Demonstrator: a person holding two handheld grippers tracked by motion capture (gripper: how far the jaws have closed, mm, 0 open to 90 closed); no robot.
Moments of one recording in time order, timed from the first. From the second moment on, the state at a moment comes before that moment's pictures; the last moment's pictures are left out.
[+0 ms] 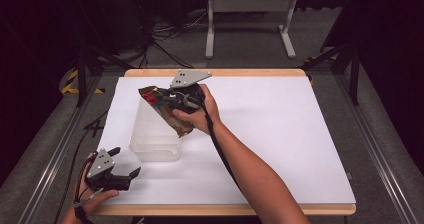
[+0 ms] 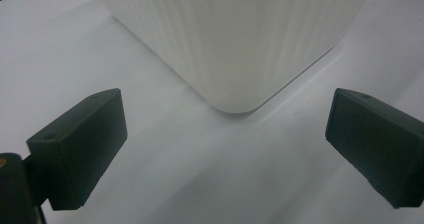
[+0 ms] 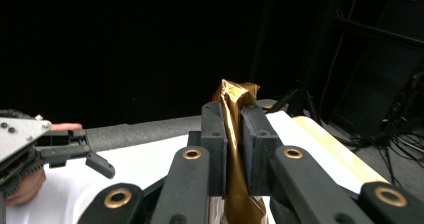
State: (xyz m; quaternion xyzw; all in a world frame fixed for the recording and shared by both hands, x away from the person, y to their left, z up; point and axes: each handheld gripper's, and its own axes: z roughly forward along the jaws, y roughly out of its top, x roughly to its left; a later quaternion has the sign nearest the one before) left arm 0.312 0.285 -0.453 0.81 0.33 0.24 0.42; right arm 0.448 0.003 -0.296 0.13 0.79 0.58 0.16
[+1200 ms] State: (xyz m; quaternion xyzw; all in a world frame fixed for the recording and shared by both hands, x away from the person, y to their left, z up) left arm 0.306 0.295 -0.451 0.80 0.34 0.25 0.43; right arm 0.465 0.092 -0.314 0.17 0.78 0.57 0.18
